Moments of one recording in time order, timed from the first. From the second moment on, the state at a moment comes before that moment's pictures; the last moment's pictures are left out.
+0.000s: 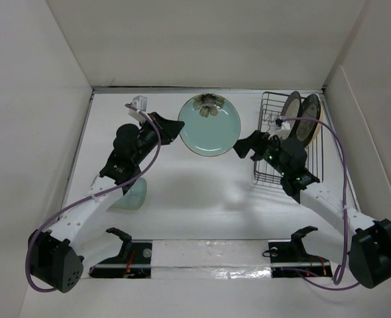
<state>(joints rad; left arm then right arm) -0.46 1.06 0.82 0.23 0.14 -0.74 0.41 1.08 0.59 0.39 -0.19 0.61</state>
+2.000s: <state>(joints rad) -0.46 0.68 0.87 -0.07 0.06 -0.44 0.47 1.13 0.90 0.08 0.11 0.48</state>
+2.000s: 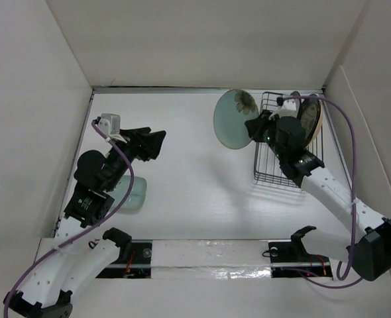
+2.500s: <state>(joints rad) -0.46 0.52 0.71 -0.14 0.04 -0.35 0.37 1.45 1.32 -0.16 0.85 0.12</state>
